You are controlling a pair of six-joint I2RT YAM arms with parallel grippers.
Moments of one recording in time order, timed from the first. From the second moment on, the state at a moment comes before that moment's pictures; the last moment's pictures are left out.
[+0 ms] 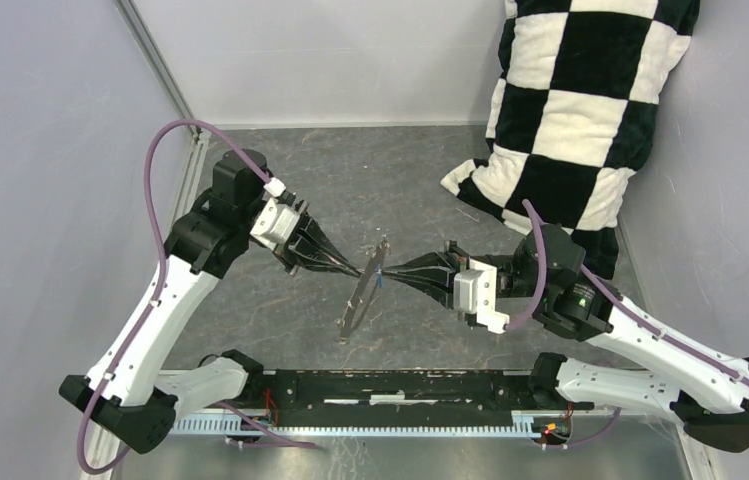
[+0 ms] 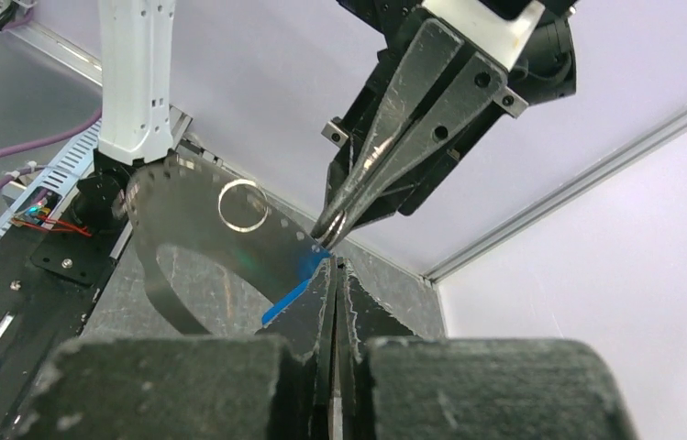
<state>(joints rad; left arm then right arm) -0.49 1.08 1.32 -0.67 1.53 0.65 1.05 0.88 1.03 -0.04 -0.58 -0.65</state>
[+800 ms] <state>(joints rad) -0.49 1.10 1.36 -0.79 1.53 0.73 1.05 0.90 1.02 0.01 -0.59 -0.65</state>
